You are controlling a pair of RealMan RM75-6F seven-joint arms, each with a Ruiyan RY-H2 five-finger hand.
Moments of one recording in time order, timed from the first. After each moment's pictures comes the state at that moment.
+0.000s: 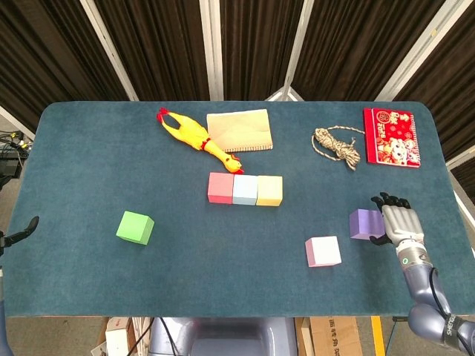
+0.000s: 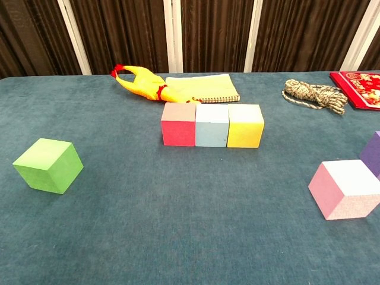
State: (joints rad) left arm -0.14 -1.25 -0.25 -1.55 1.27 1.52 -0.07; right arm 0.62 -1.11 0.06 -1.69 -0.61 0.95 -0.42
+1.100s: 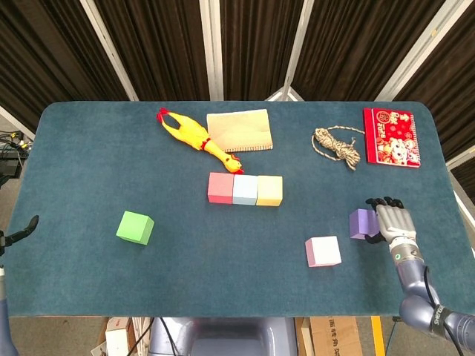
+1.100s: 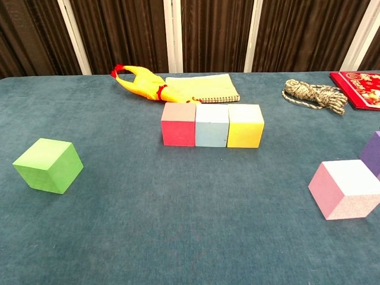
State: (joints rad) left arm -0.14 -1.27 -0.26 -1.56 1.24 1.52 -0.05; right arm 0.64 -1.20 0.06 -1.59 -0.58 0.90 -0.42
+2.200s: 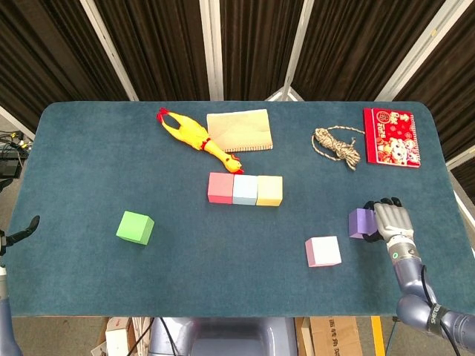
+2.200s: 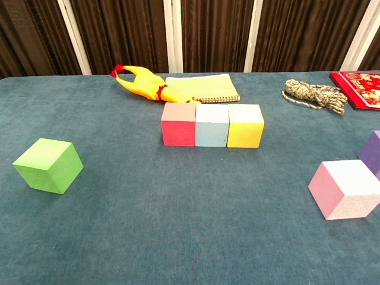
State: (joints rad) left arm -0.14 -1.28 -0.27 -1.57 1.21 1.51 -0.04; right arm 0.64 -1.21 0.07 -1.58 -0.58 0.92 -0.42
